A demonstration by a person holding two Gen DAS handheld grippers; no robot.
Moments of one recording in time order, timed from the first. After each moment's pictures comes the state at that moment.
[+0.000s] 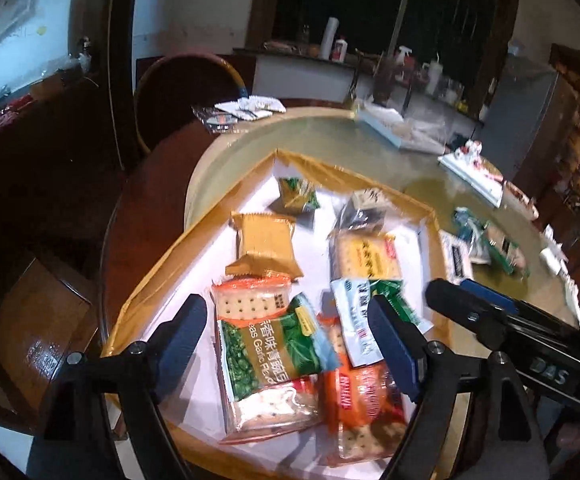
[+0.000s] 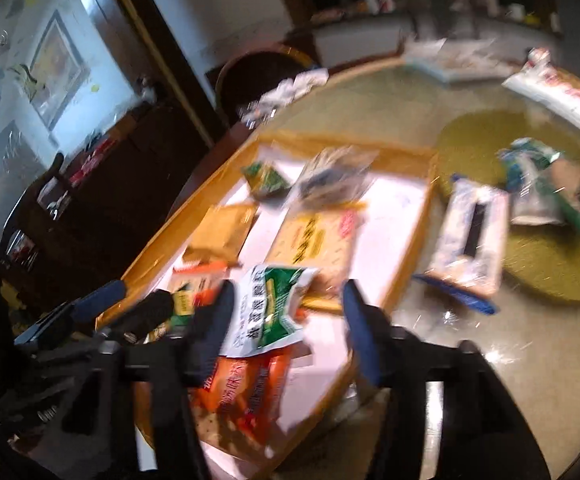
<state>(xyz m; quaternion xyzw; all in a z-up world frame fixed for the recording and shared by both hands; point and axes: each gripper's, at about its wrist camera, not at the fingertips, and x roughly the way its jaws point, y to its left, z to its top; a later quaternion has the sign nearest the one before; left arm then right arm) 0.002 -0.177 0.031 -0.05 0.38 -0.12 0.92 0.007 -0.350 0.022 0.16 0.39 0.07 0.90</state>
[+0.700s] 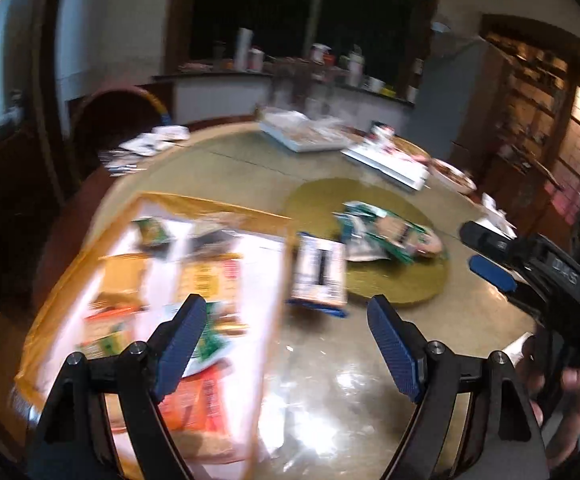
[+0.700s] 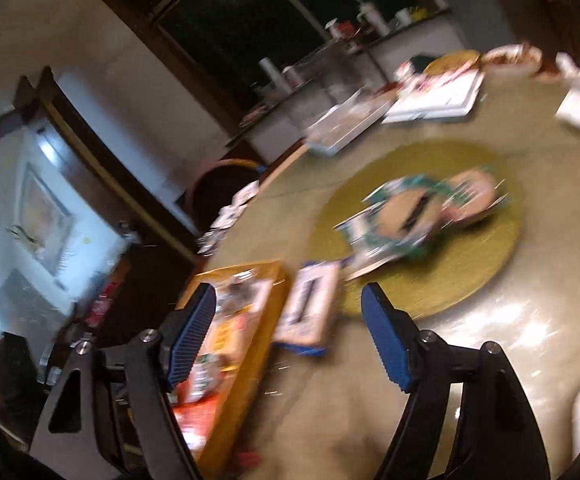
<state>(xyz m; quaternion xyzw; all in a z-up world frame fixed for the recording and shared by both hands) -0.024 -0.304 0.070 0.01 0.37 -0.24 0.90 -0.069 -0.529 0.053 0.32 0.28 -0.03 0.91</state>
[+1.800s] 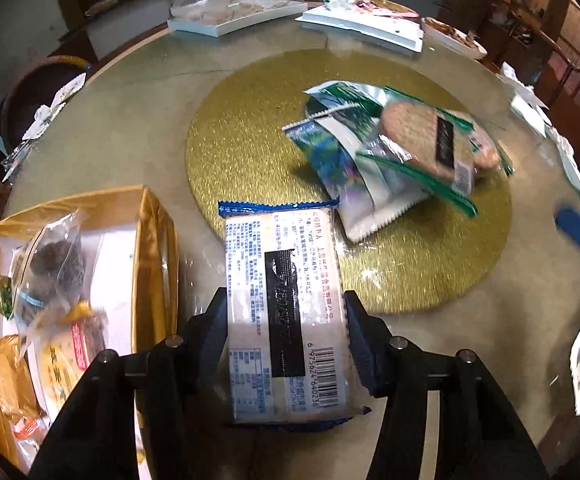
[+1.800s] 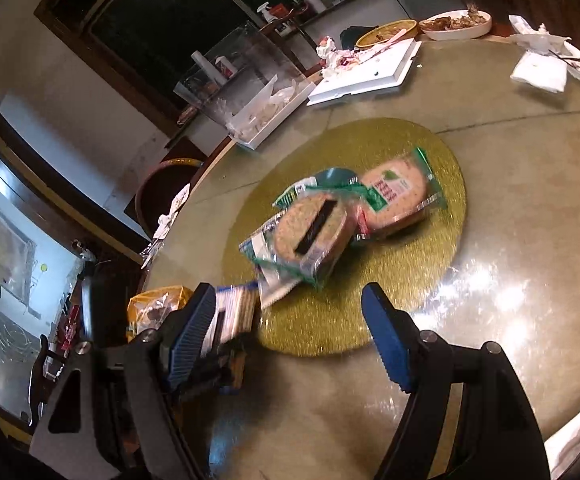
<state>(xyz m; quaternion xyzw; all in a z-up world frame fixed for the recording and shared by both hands) 0.085 -0.431 -0.031 0.17 0.51 -0.26 0.80 -0.031 -0.598 0.009 0.37 0.32 -0.09 0.86</state>
